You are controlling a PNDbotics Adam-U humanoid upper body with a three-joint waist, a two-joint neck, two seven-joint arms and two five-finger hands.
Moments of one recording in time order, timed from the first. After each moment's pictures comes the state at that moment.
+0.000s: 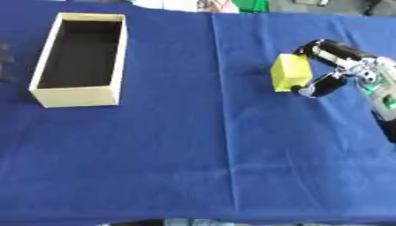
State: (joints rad) left arm -0.41 0.36 -0.02 -1.66 0.07 -0.01 -0.16; right arm -0.59 -0.80 0.14 -1.23 0.49 -0.25 0.29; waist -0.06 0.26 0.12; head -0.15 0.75
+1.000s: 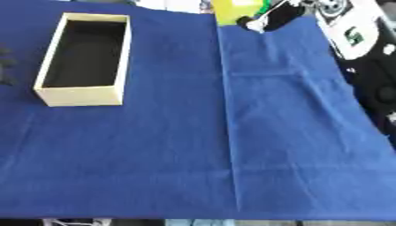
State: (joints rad) left arm -0.42 0.36 -0.04 -1.67 0.07 -0.02 -0.19; right arm -0.96 -0.62 0.20 -1.24 0.51 -0.28 0.37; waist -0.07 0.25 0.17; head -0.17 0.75
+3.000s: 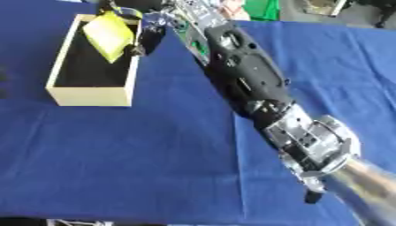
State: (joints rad) left arm -0.46 0.32 -0.08 -1.67 0.11 -0.06 -0.29; right arm -1.13 -0.28 0.31 -1.10 1.11 -0.54 0.25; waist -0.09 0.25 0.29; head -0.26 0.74
